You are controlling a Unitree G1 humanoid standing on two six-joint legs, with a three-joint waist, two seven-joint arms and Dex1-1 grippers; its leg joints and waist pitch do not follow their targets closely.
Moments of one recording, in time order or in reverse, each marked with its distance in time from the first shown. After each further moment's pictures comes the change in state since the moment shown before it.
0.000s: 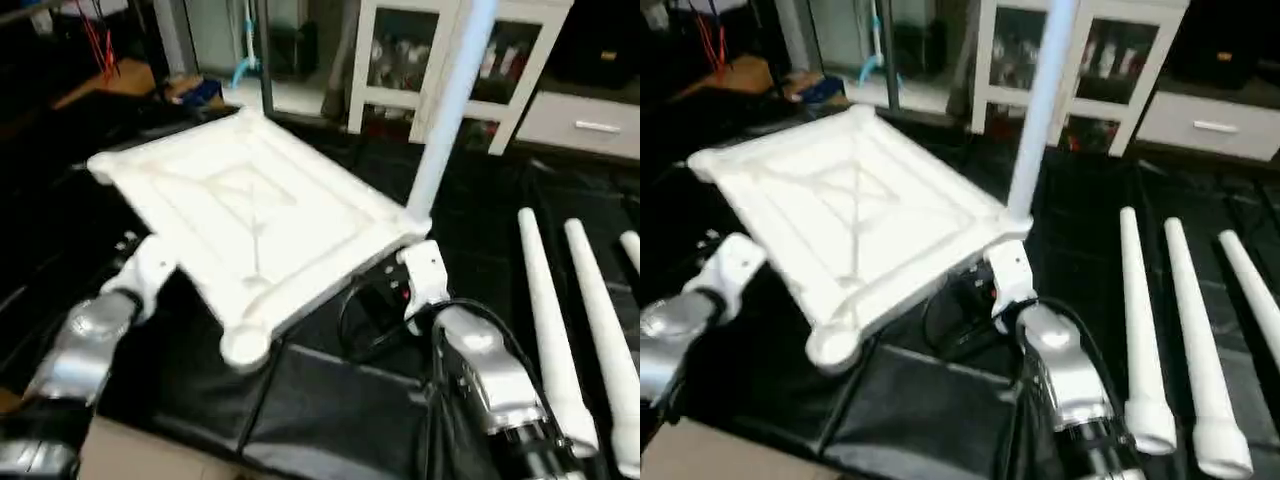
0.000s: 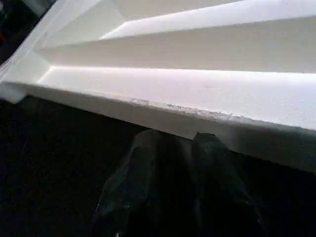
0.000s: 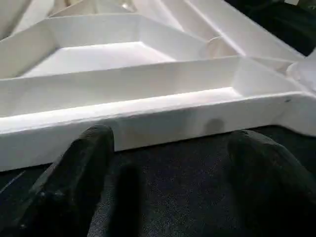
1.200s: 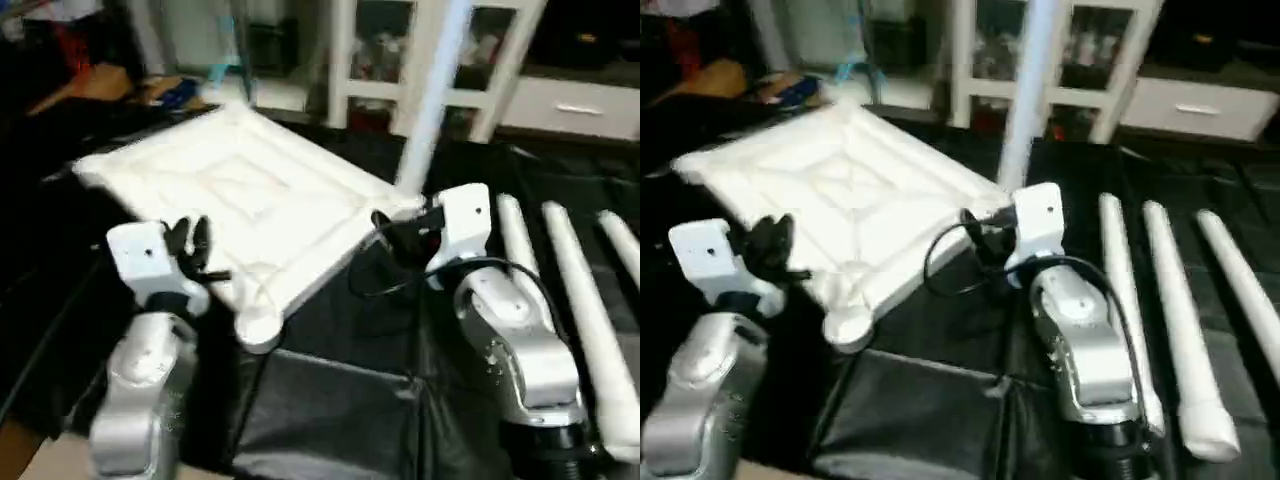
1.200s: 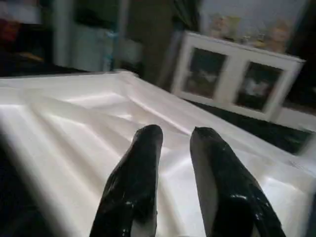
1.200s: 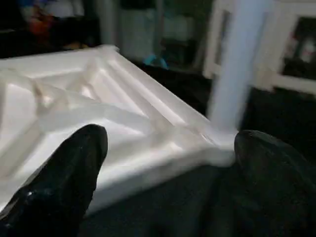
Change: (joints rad) left arm 0.321 -0.522 0.145 -0.939 -0.365 0.277 0.352; right arm -0.001 0.031 -0.079 -0.440 0.042 0.263 -0.133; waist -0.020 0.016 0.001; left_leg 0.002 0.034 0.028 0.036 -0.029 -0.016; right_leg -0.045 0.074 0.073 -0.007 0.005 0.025
